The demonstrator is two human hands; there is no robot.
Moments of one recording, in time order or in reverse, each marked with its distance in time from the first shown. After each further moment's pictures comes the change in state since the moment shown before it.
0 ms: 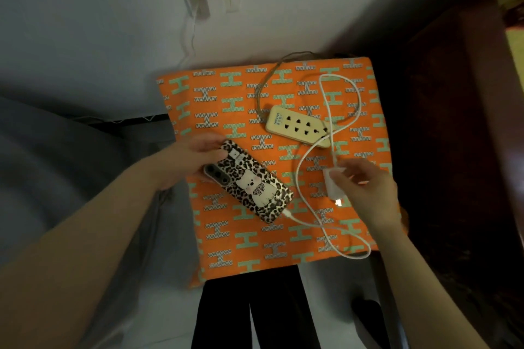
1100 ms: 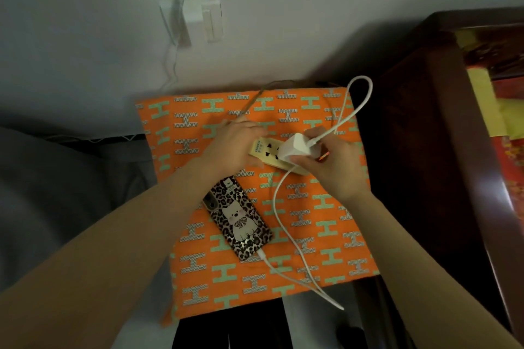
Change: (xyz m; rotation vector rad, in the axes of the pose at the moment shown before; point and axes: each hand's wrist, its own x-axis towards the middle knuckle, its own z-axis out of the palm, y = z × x) left_hand 0.092 0.062 0.054 1.029 0.321 0.536; right_hand 0.082 -0.044 0.000 -0.043 -0.072 -0.451
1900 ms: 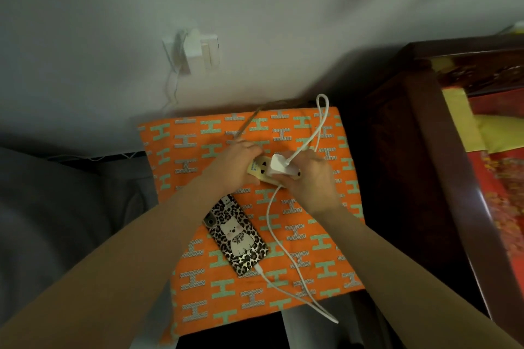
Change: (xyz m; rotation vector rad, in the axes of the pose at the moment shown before) left_hand 0.004 0.004 -0.001 -0.031 -0.030 0.031; right_hand 0.007 -0.005 0.023 -0.250 0.011 -0.079
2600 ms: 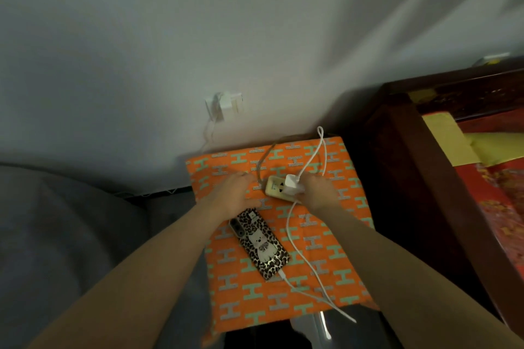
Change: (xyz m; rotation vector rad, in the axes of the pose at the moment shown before) left_hand -0.071 0.019 -0.055 0.046 -0.024 -0.186; right_hand 0.002 -0.016 -0.013 -0.197 -0.256 0.171
